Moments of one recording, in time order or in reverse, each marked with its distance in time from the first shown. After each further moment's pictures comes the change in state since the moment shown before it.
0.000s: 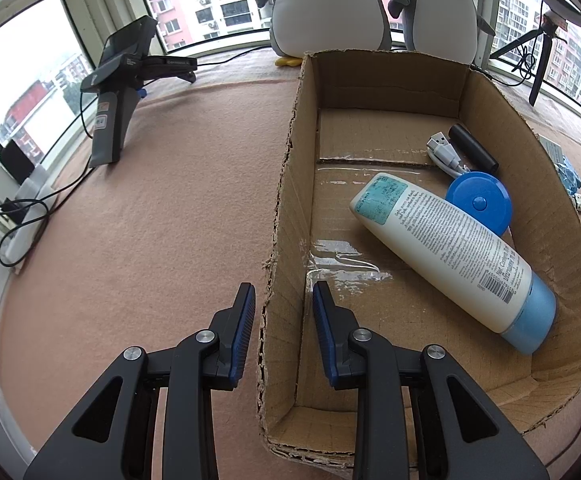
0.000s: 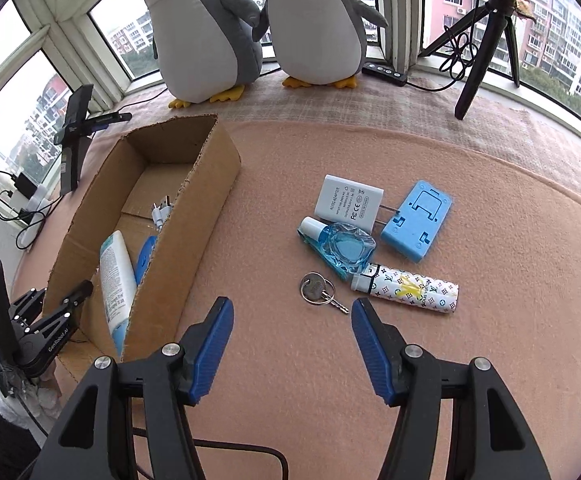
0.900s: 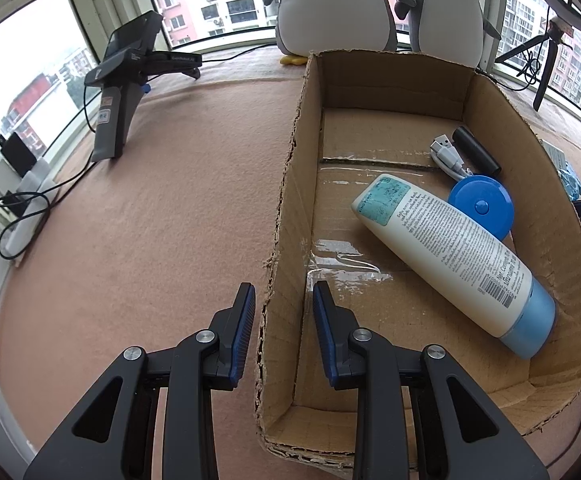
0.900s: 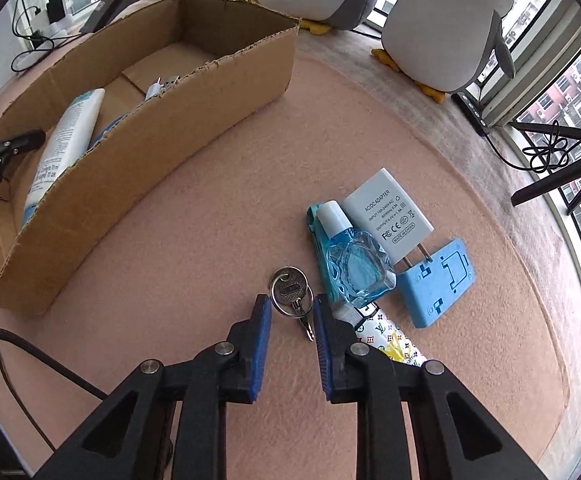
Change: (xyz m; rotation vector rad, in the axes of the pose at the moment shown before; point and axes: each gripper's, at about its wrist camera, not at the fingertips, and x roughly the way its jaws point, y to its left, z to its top) left arm 0.001 0.001 0.000 -0.021 0.005 0.002; right arm 0.051 0.019 0.007 -0.494 0.139 -0.124
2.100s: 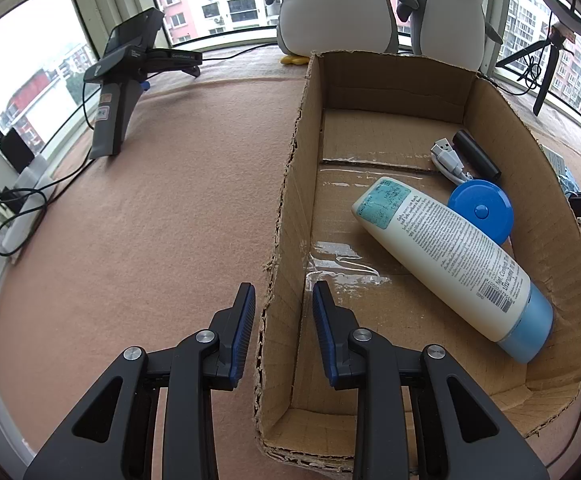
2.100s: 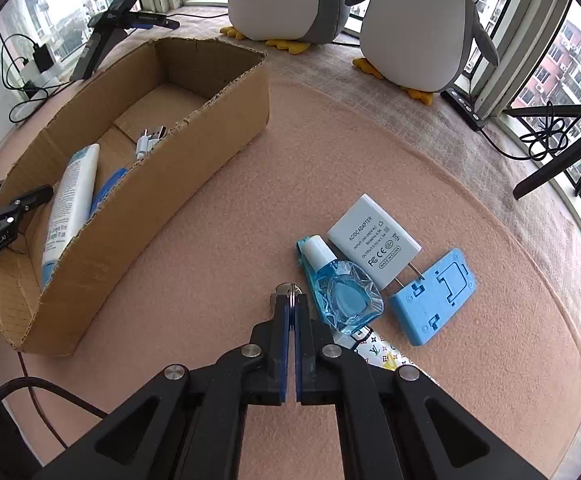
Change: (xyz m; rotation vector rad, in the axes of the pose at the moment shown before) left arm 0.001 -0.001 0.001 -0.011 0.001 -0.009; right arm -0.009 -0.015 0.011 0.178 -0.065 0.080
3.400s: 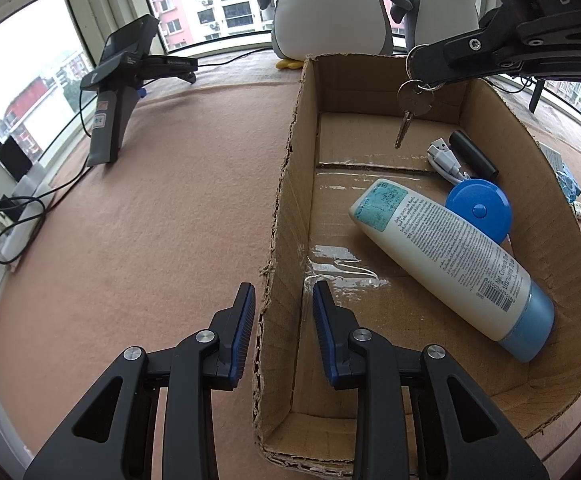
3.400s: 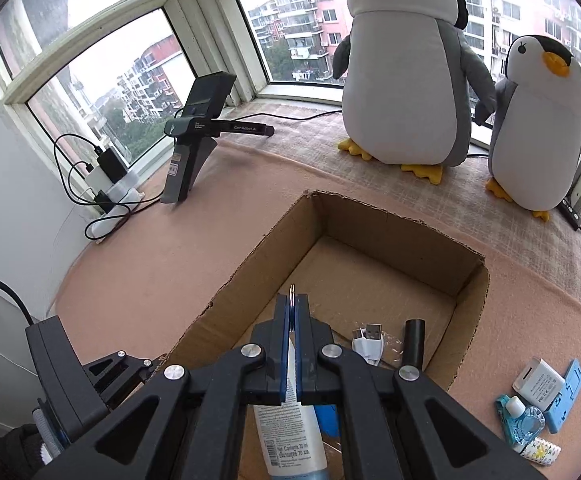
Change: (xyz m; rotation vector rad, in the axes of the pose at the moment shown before) left arm 0.000 0.000 0.002 0.020 -0.016 -0.005; right arm -0.021 0.115 0.115 0.193 -0.276 0.218
